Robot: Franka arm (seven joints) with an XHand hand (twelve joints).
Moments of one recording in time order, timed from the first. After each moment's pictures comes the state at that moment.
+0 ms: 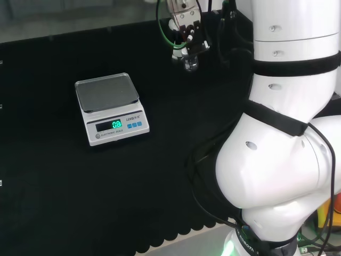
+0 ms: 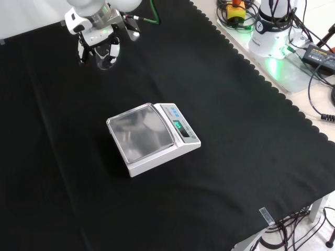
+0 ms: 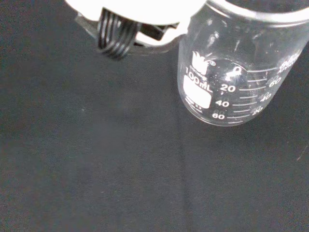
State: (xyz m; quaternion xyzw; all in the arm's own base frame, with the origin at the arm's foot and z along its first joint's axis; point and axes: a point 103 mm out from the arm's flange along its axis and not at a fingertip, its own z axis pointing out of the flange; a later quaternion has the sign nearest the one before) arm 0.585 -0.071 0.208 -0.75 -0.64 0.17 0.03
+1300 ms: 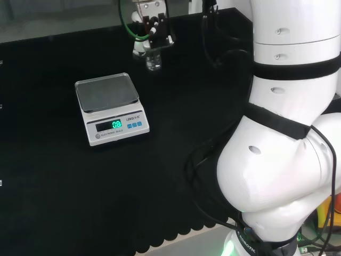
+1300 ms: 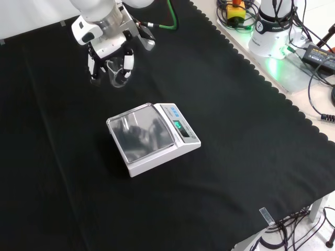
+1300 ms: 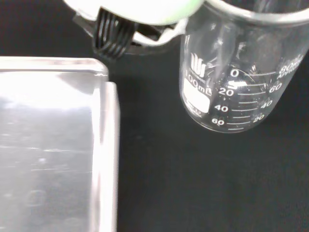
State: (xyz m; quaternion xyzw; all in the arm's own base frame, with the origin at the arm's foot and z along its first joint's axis) arm 0.586 0.053 0.244 -0.73 -0.67 0.13 0.09
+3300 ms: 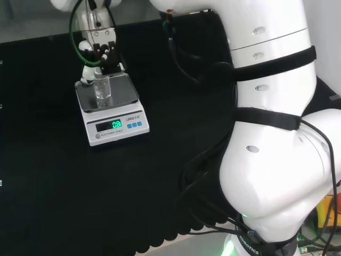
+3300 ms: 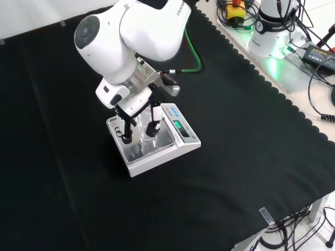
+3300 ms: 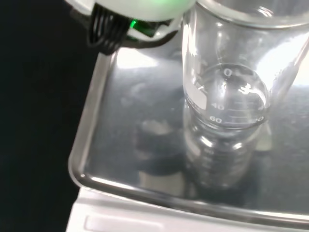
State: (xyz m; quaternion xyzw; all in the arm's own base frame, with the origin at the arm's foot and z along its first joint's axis) arm 0.584 0.210 0.179 -0.65 -0.73 0.13 0.16
